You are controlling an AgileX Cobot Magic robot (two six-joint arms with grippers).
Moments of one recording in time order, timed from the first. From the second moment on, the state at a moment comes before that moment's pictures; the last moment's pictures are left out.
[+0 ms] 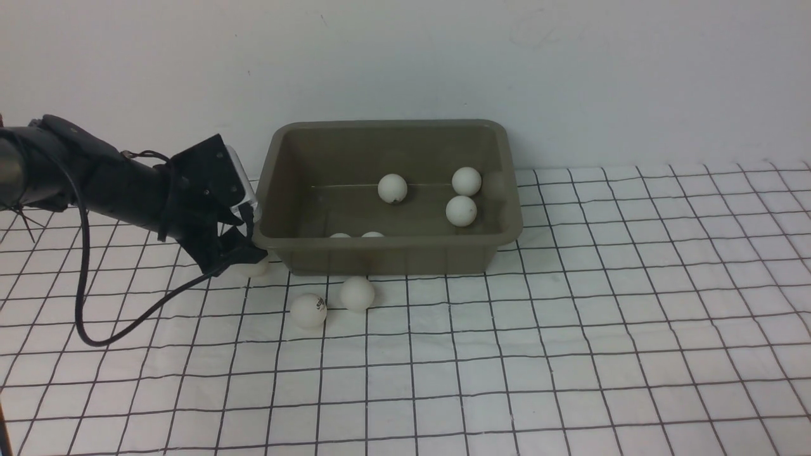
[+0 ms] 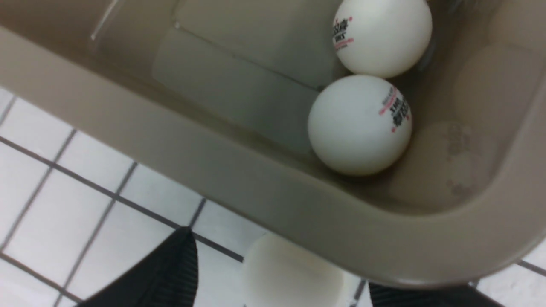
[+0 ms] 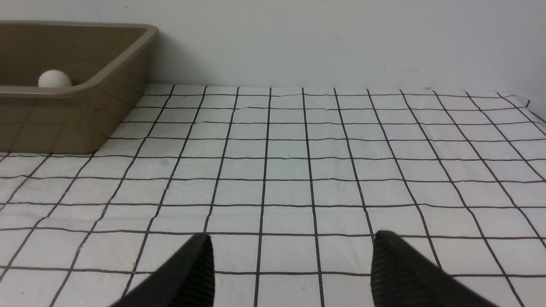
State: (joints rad) right arm -0.01 -0.01 0.03 0.11 0.37 -0.12; left arm 0.10 2.07 -1.40 -0.88 0.74 1.76
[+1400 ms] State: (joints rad) right arm -0.01 -0.01 0.03 0.11 0.37 -0.12; left arm 0.10 2.14 -1.40 -0.83 0.64 1.70
